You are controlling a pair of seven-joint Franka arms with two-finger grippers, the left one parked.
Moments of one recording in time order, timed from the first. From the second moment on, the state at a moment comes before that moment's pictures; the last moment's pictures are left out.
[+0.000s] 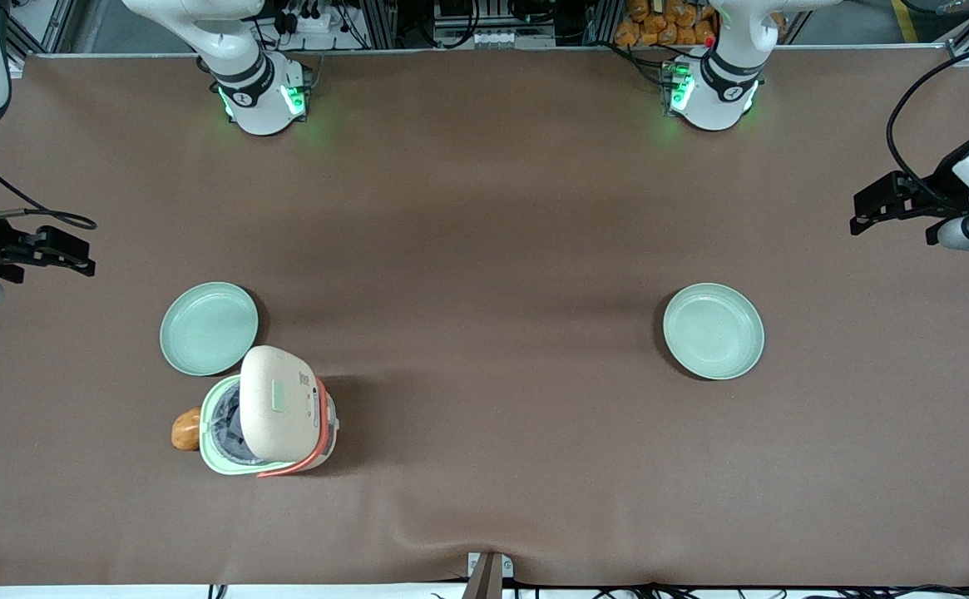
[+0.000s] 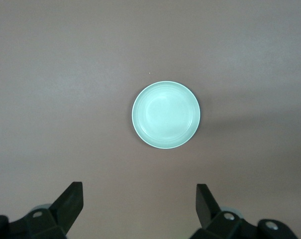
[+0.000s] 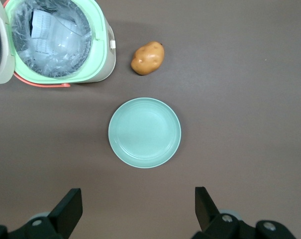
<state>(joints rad) -0.02 0.11 -0.04 -1.55 -0.02 1.63 -0.16</state>
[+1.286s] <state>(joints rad) -0.02 0.09 -0.05 -1.55 0.02 1.53 -0.16</state>
